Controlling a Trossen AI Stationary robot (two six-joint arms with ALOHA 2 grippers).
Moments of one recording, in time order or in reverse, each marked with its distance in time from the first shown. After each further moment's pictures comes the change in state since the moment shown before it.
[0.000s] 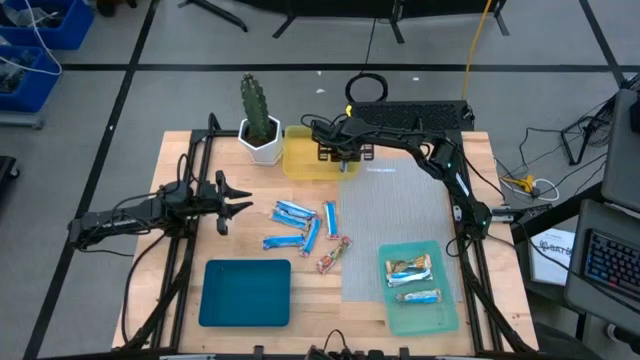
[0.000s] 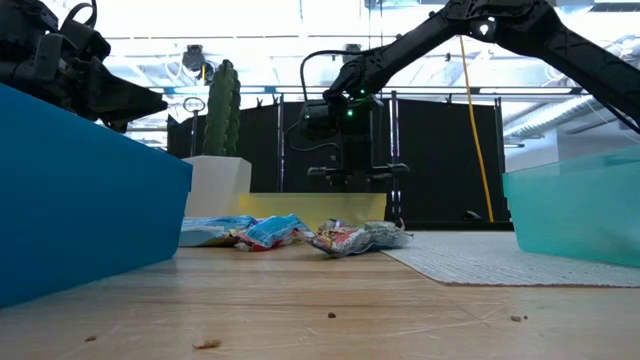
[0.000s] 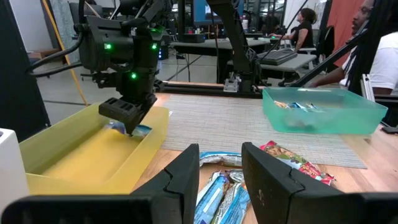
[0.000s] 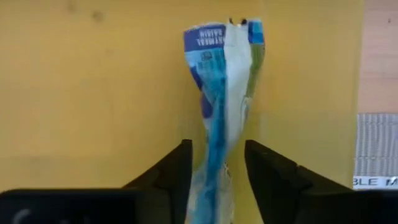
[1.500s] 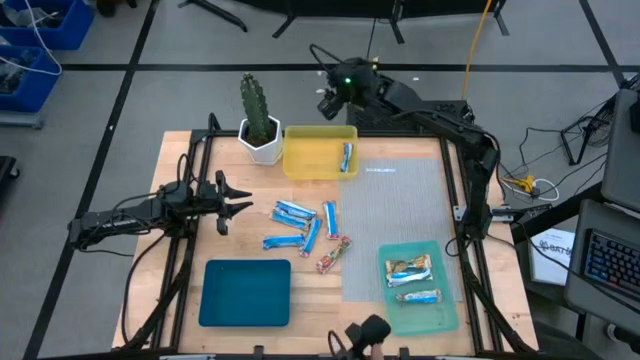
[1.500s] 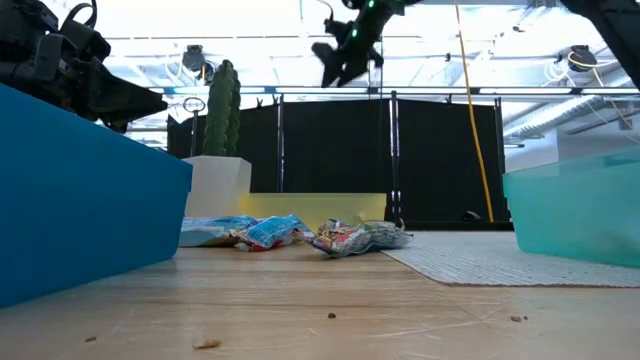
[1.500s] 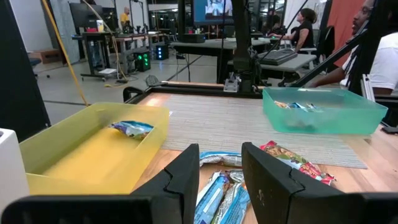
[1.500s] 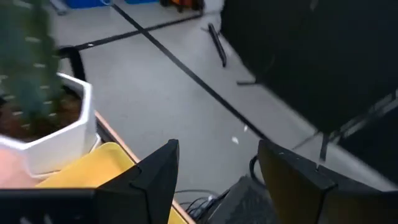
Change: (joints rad) left arm 0.000 0.000 0.000 0.000 0.000 0.000; right arm -0.030 -0.371 0.129 0.429 0.152 -1.150
